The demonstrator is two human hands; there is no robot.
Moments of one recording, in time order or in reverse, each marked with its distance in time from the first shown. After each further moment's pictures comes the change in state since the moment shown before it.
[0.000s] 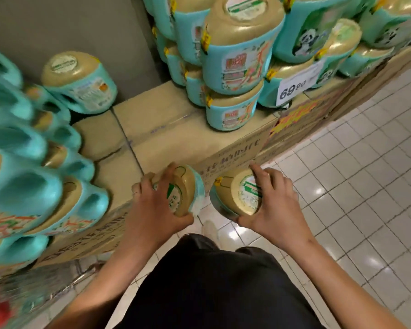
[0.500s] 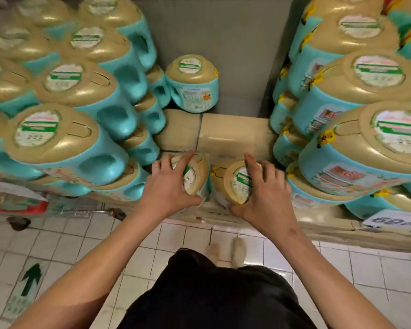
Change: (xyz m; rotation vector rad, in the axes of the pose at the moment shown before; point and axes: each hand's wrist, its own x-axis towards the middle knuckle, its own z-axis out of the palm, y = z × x) left_hand 0.088 -0.029 -0.050 -0.013 0.068 -0.524; right_hand 0.206 -0.108 -0.004 -0.223 -0.086 -0.609
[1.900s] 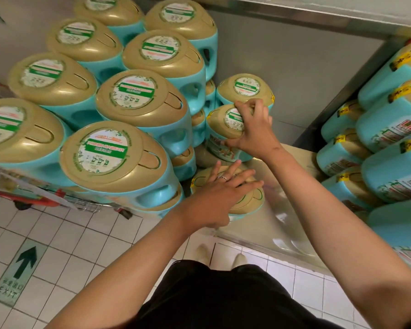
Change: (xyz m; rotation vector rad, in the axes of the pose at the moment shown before) left_hand 0.066 -0.030 -0.019 0.053 -0.194 0.538; right_hand 0.267 -0.116 0.041 0.154 0.091 -0.370
